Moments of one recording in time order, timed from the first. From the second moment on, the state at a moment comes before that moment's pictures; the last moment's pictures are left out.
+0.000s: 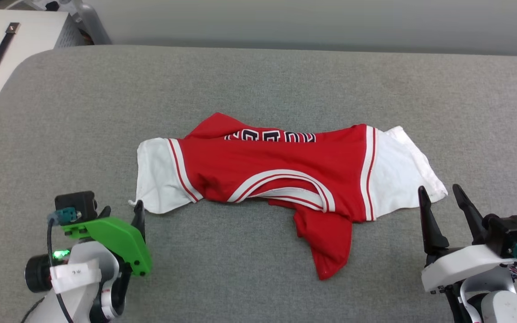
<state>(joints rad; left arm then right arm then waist) -0.19 0.42 -0.35 0.16 -0.66 0.30 0.17 -0.05 -0.09 -0.01 0.06 0.16 0.13 -0.12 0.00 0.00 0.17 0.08</state>
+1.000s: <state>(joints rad) -0.37 0.40 -0.42 0.41 -0.67 0.24 0.26 -0.10 -0.10 -0.02 0.06 0.15 0.13 -0.12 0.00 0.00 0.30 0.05</state>
